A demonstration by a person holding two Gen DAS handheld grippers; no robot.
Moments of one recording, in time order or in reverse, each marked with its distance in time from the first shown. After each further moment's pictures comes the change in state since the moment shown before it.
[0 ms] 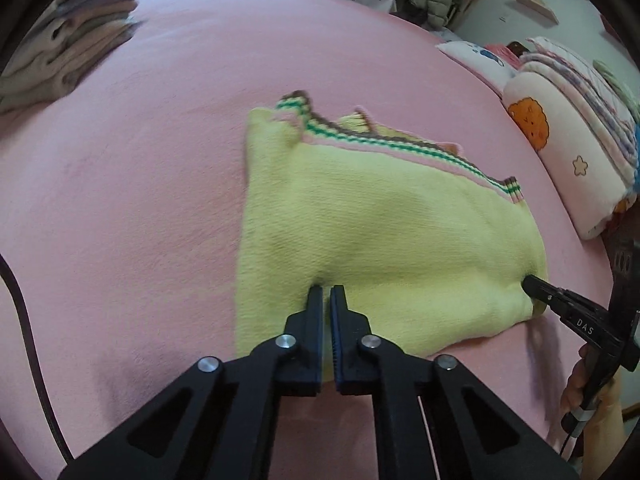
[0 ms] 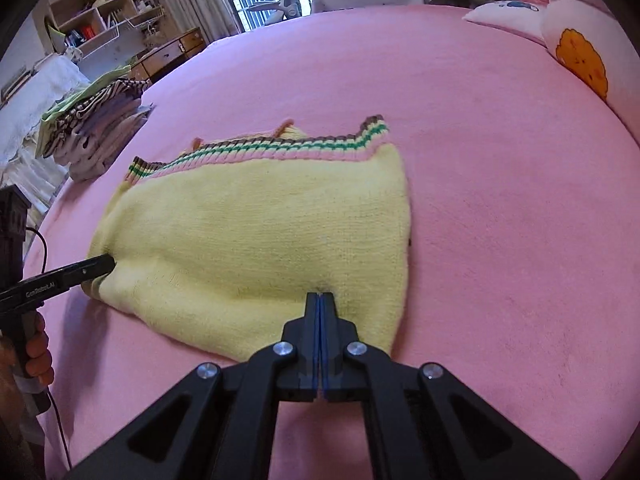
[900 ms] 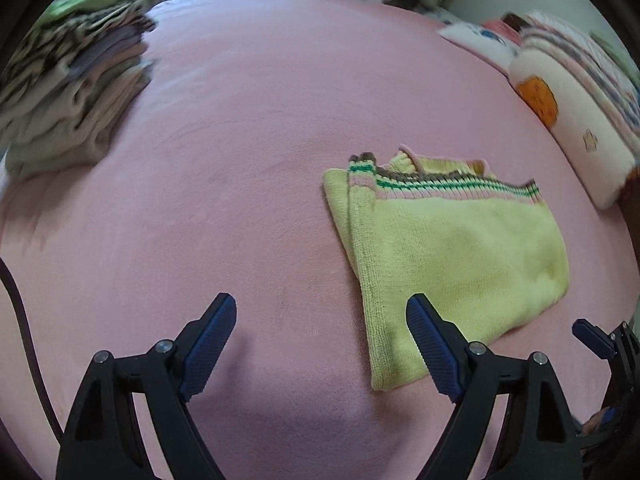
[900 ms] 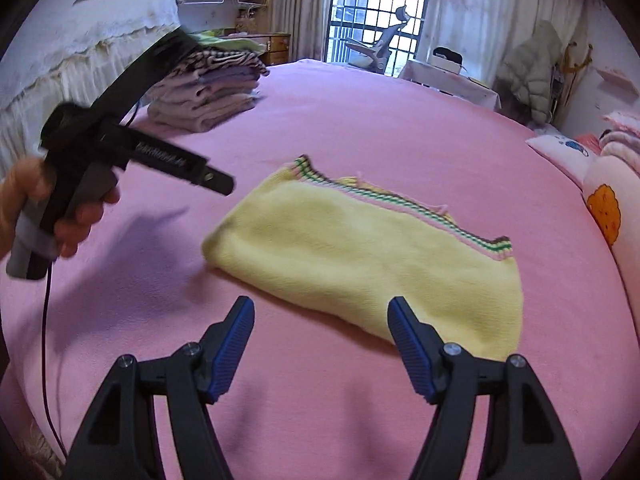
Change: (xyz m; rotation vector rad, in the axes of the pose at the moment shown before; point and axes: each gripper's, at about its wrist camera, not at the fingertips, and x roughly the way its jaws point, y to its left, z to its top) left arm -0.038 0.034 0.060 0.174 0.050 0.098; right arm -0.050 0.189 -0.043 -0.405 -0.171 -0.086
